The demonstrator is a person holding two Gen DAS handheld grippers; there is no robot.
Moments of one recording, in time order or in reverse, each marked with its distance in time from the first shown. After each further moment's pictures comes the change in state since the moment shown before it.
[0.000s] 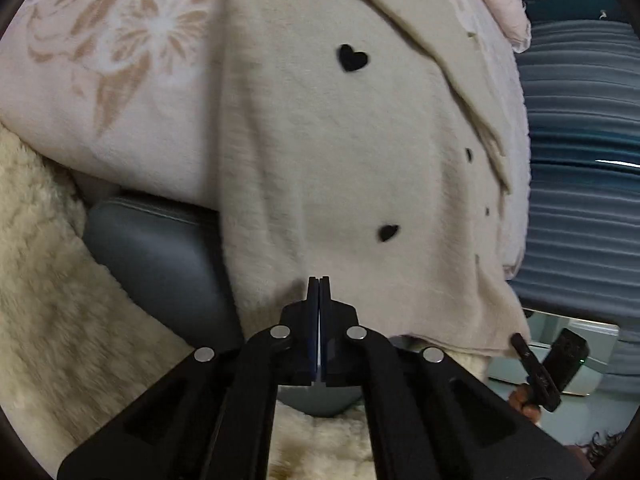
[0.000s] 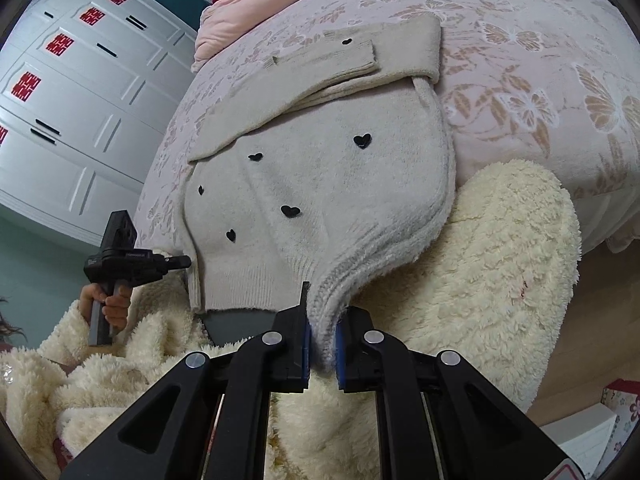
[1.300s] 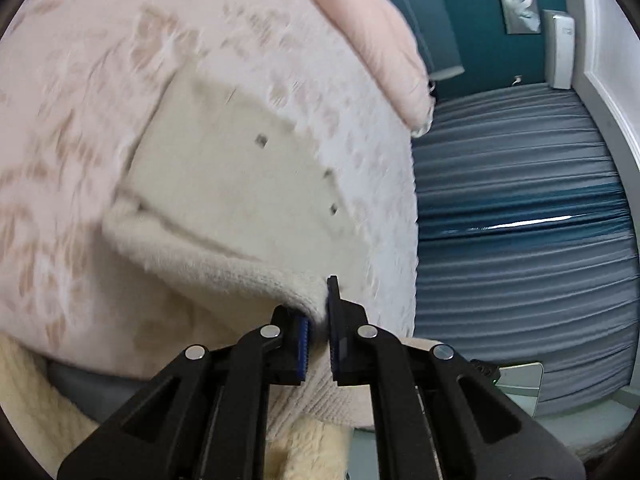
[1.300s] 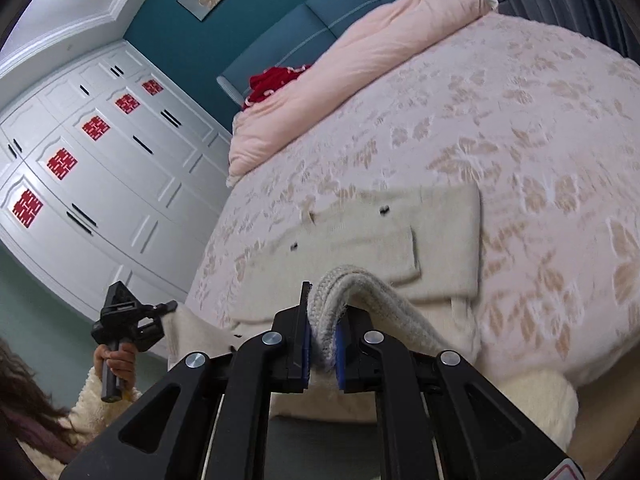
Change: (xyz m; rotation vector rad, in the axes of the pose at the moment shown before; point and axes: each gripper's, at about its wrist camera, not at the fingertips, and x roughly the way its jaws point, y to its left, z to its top) left arm -0.148 -0.095 0.127 0.044 -0.320 -0.323; right arm -0.042 0.013 0.171 0.008 -0.393 0.140
